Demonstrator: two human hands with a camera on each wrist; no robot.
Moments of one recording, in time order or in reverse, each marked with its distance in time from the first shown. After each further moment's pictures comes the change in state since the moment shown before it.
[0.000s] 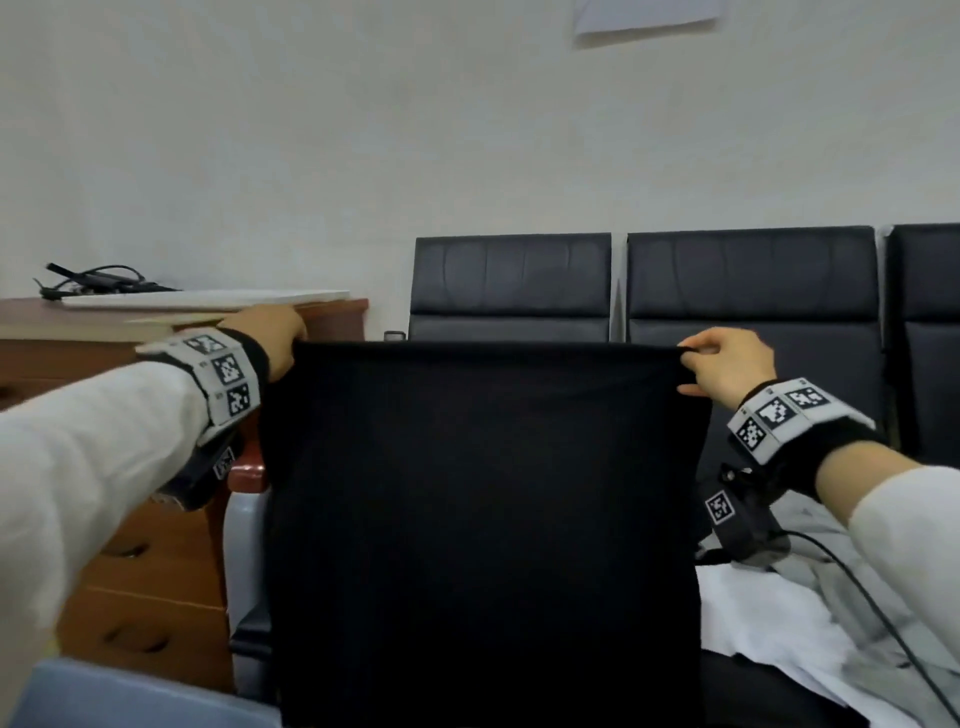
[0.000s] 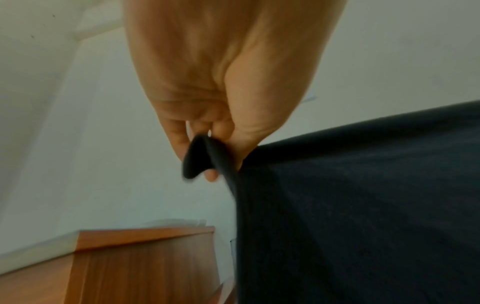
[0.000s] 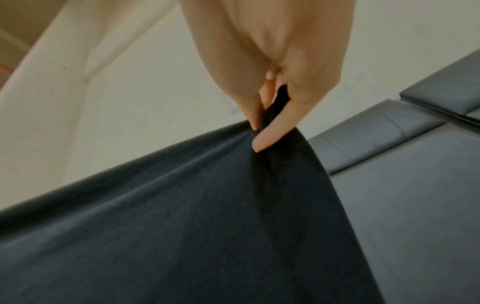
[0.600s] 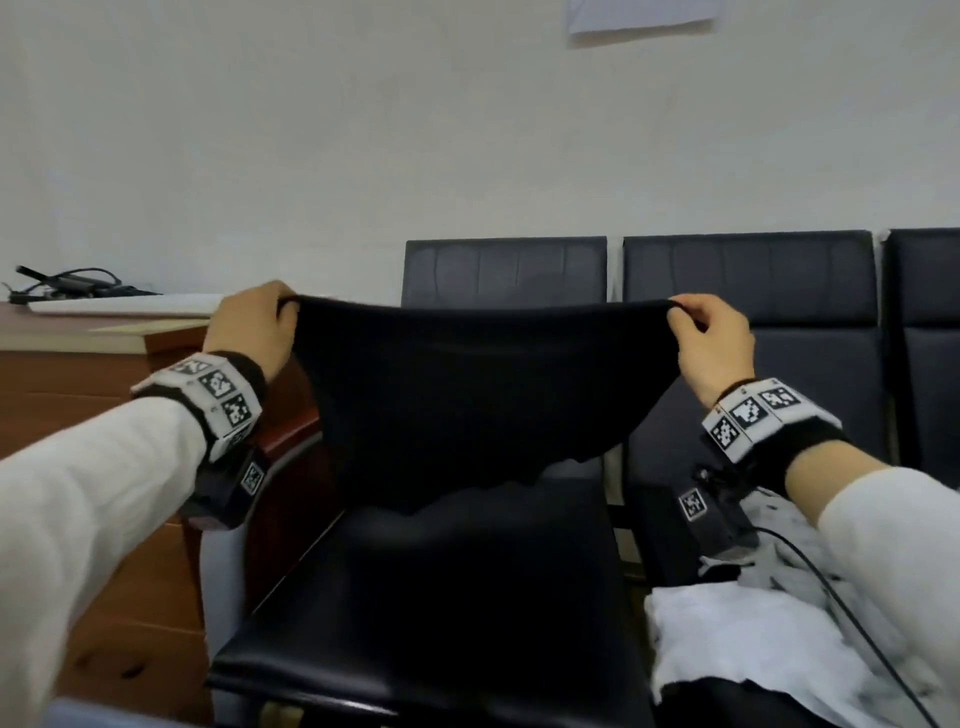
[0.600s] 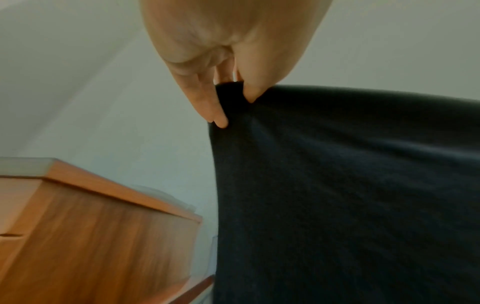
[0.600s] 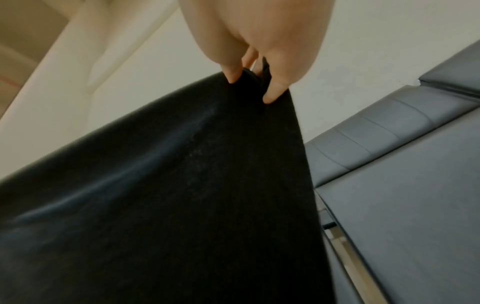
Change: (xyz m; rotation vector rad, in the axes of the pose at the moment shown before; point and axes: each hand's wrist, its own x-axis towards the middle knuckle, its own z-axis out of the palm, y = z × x) left_hand 0.024 0.013 0.014 -0.456 0.520 -0.043; right_hand 0.017 -0.018 0.023 0.090 0.185 -0.308
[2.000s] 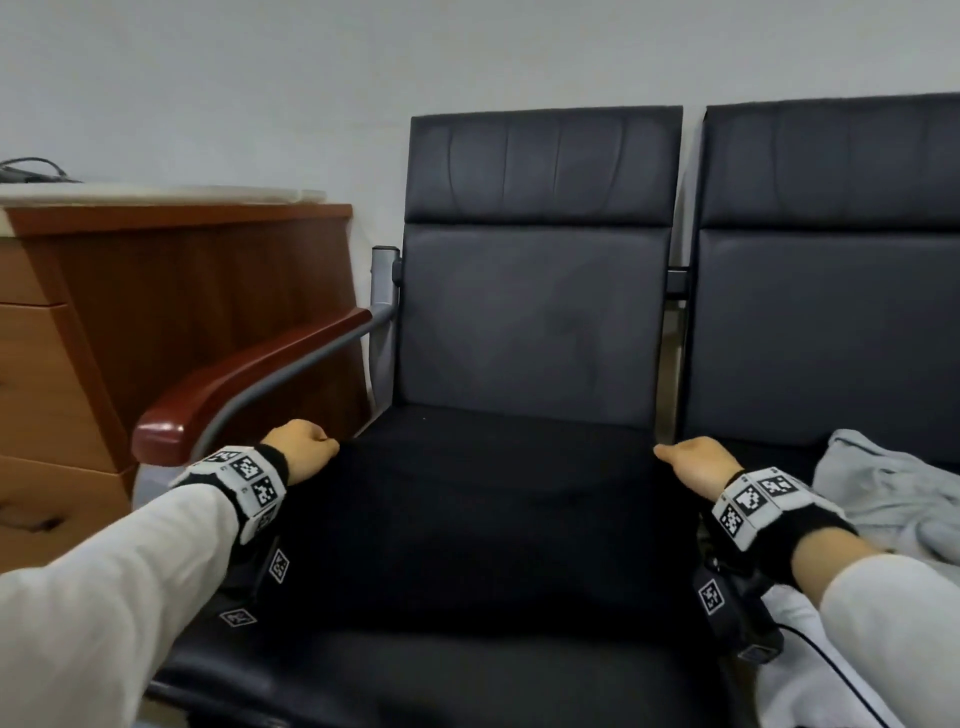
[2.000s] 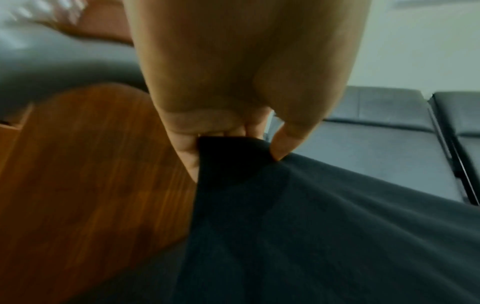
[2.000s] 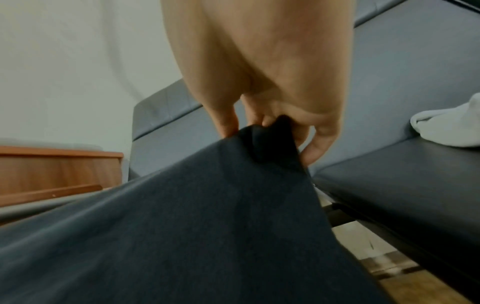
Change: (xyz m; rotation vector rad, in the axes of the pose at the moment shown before) left_hand -0.095 -0.090 0.222 0.022 -0.837 -0.486; right_hand -0.082 0.225 0.133 -0.387 -0.655 0.714
